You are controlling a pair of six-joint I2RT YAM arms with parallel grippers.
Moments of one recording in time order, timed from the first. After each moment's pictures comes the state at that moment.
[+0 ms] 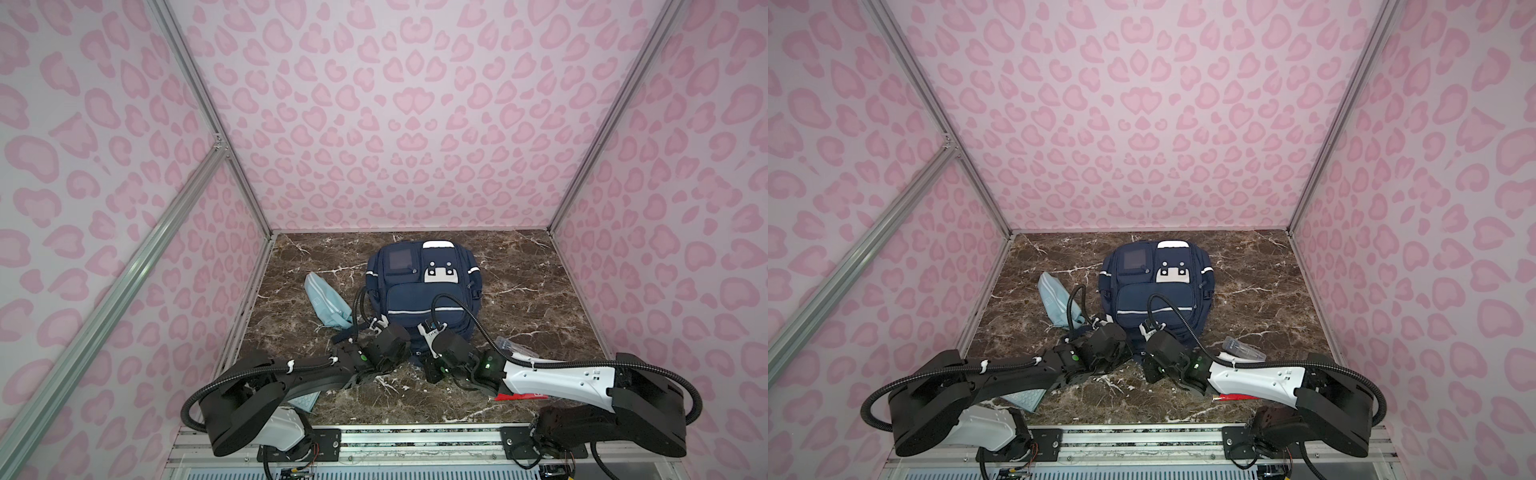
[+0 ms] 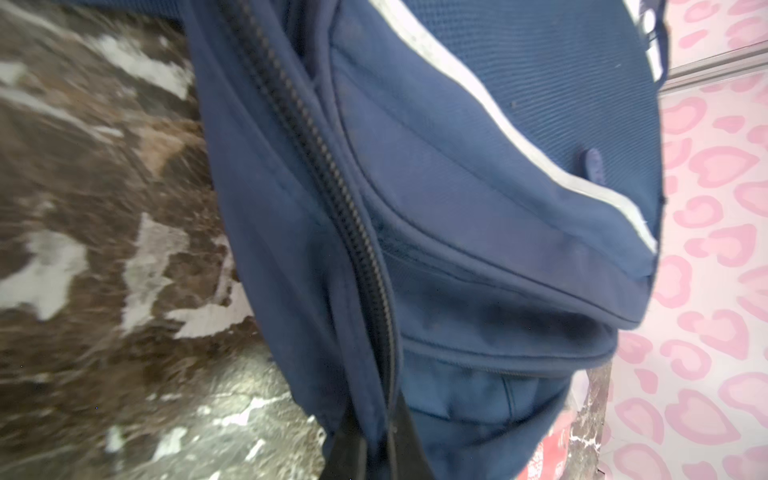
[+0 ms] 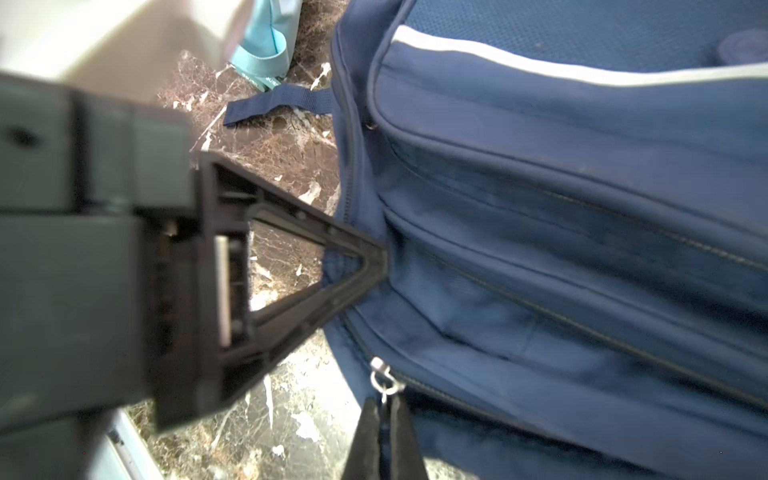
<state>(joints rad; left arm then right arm) -0.95 1.39 0.61 -0.03 -0.18 -1.30 1.05 1.35 0.64 -0.13 0.12 0.54</state>
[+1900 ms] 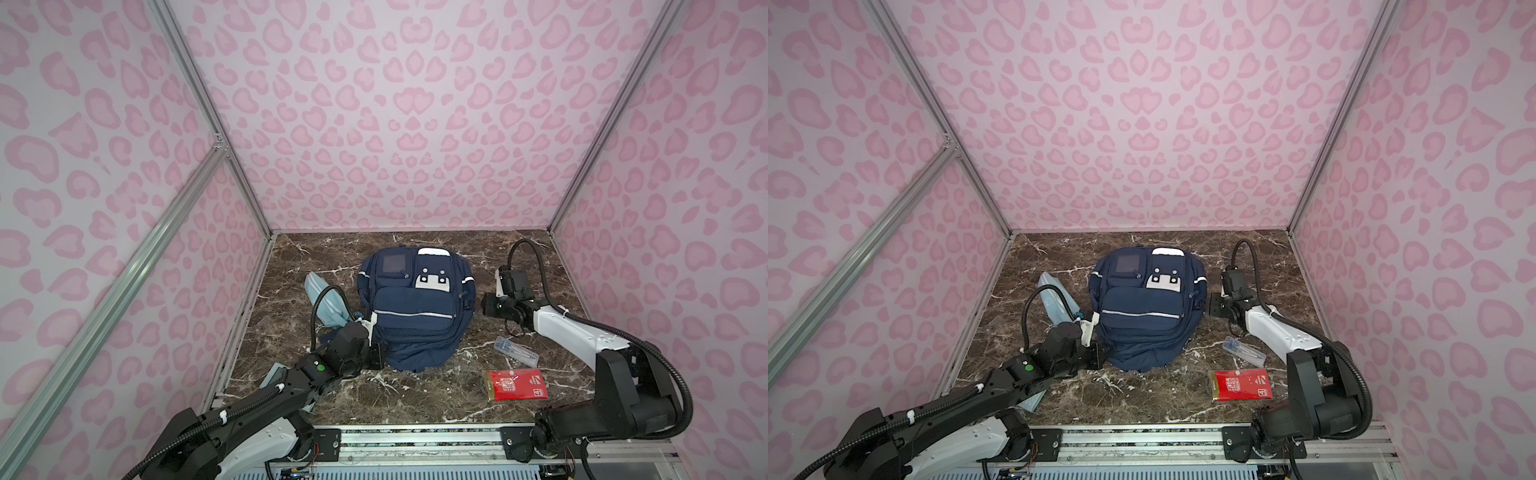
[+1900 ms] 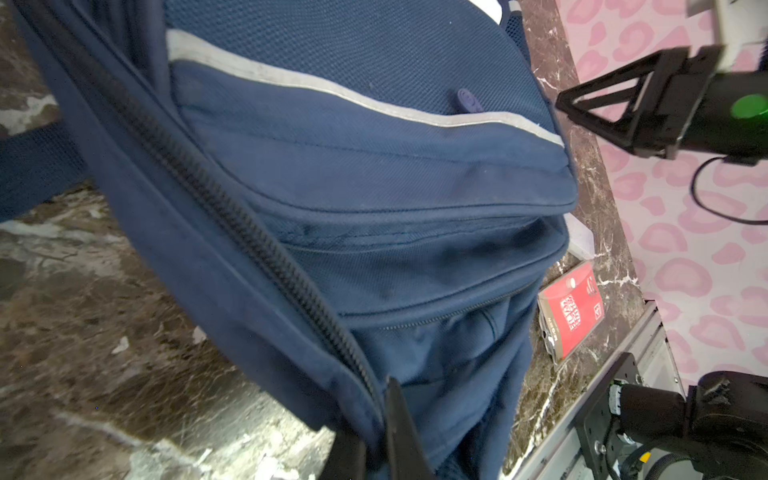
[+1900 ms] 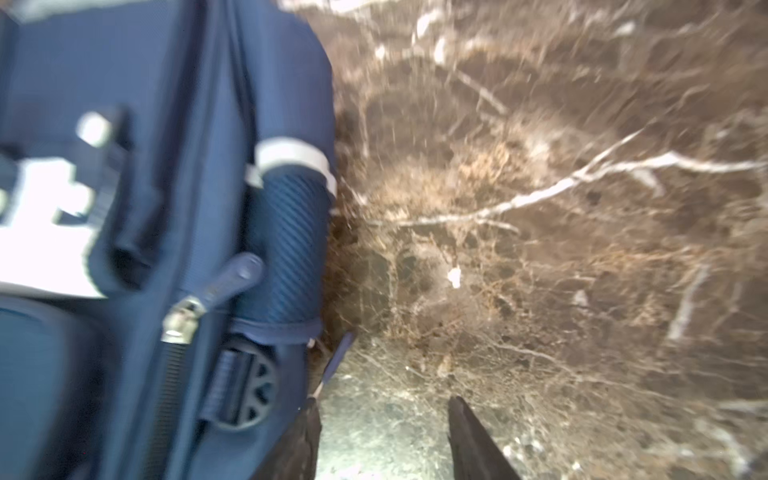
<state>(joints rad) -0.76 1.01 0.45 -0.14 0.10 -0.70 0.22 1.43 0.84 -0.33 0.04 0.34</state>
